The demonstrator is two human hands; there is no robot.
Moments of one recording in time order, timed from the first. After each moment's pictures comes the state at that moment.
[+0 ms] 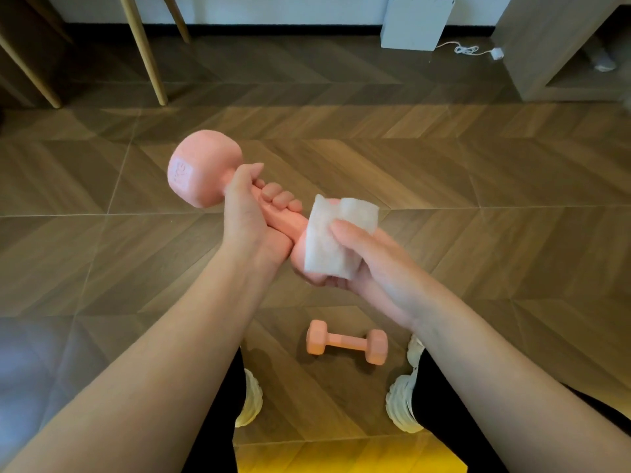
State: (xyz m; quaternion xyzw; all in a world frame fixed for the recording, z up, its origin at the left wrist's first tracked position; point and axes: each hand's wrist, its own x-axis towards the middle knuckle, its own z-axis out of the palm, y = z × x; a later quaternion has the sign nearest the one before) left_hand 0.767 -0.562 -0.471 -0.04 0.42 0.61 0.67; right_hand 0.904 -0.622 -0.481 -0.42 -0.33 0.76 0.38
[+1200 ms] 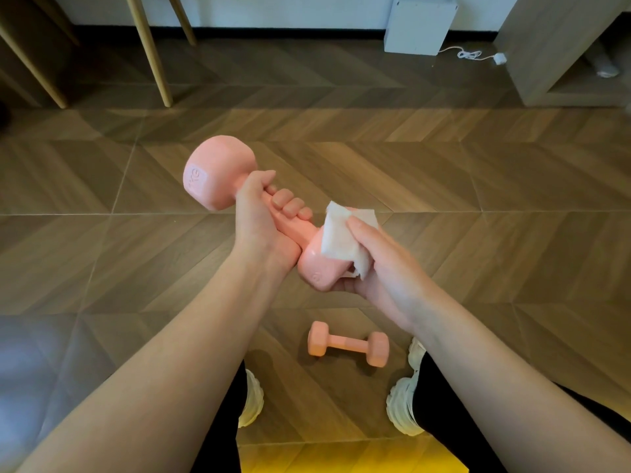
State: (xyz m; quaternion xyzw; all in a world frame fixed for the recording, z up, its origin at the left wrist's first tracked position) left_hand 0.770 -0.567 -0.474 -0.03 0.42 0.59 0.69; right_hand 0.904 -0.622 -0.483 -0.48 -0.29 0.74 0.38
